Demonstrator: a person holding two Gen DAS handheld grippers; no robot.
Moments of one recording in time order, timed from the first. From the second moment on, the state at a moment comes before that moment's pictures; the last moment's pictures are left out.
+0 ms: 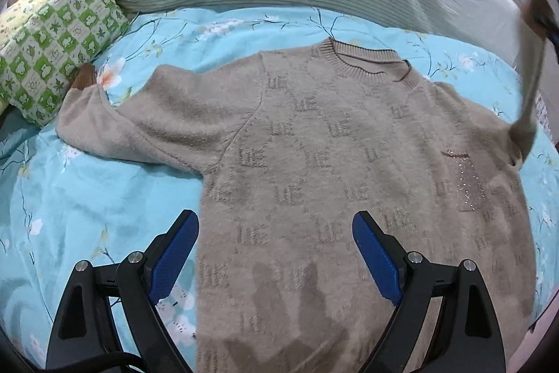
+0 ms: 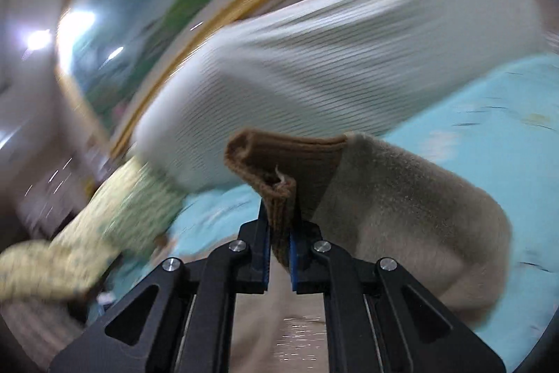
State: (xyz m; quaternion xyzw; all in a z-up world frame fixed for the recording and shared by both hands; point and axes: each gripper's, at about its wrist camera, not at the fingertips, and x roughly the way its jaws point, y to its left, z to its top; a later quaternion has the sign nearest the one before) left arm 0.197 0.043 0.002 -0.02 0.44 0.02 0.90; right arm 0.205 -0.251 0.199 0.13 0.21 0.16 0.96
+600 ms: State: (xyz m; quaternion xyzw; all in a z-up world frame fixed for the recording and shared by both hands) left arm 0.204 0.062 -0.009 -0.09 0.45 -0.03 0.89; right arm 0.317 -0.089 0.016 0.09 0.44 0.25 0.86
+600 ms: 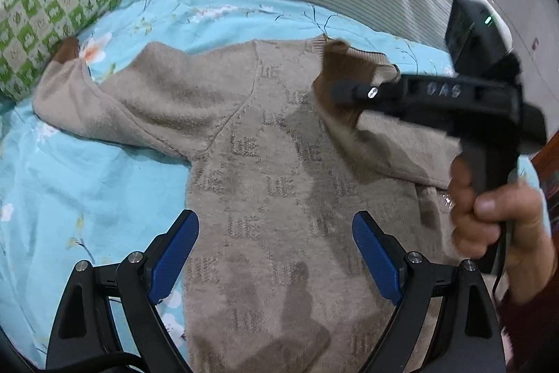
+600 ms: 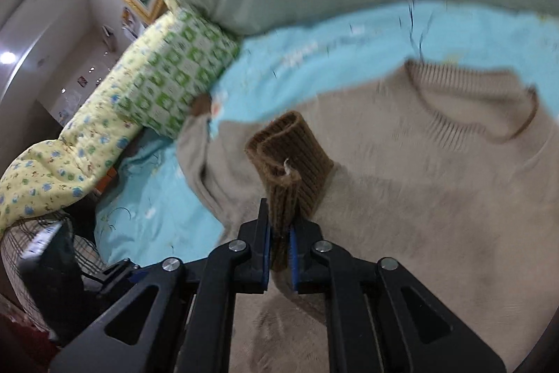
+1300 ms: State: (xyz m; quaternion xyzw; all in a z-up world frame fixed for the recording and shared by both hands) left arm 0.301 0.081 -0.038 -0.27 0.43 -0.07 0.86; right arm 0.160 -0.261 0.067 0.23 0.30 0.08 0.92
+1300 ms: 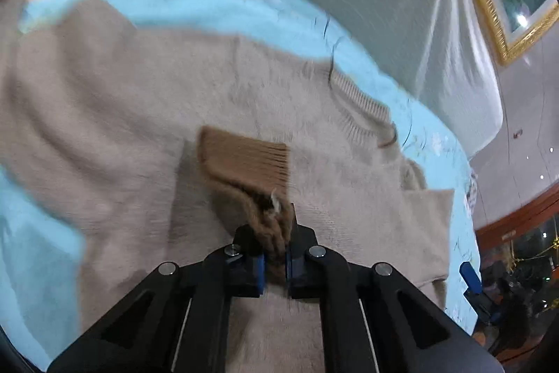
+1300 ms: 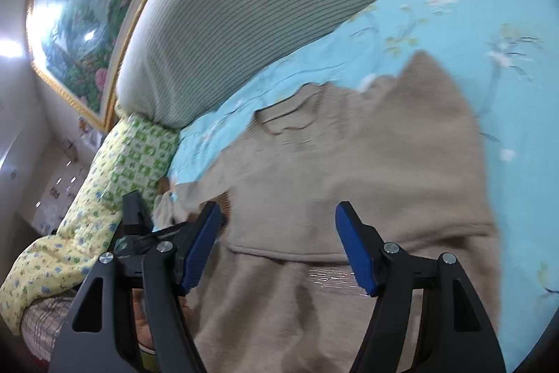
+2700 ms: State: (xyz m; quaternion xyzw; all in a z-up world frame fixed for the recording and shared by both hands) left arm 0.238 0.181 -0.021 -0.20 0.41 0.04 0.89; right arm 0.179 -0.291 0.078 0.12 0.35 -0.06 0.93
